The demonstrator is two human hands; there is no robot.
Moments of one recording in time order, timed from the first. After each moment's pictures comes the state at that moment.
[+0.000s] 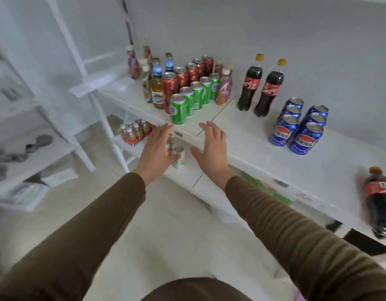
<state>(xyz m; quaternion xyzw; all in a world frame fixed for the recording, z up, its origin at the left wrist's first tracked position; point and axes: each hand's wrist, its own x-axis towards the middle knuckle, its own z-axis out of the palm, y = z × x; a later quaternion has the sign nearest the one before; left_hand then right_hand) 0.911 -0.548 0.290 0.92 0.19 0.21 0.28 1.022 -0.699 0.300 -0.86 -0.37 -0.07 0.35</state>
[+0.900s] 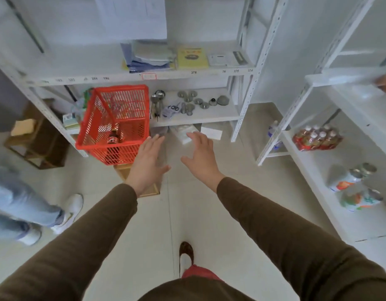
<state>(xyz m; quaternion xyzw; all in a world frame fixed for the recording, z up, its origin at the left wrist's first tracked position) 0.286 -0.371 0.227 0.75 0.60 0.21 0.17 0.479 -0.368 0.239 -0.63 -0.70 0.21 0.27</state>
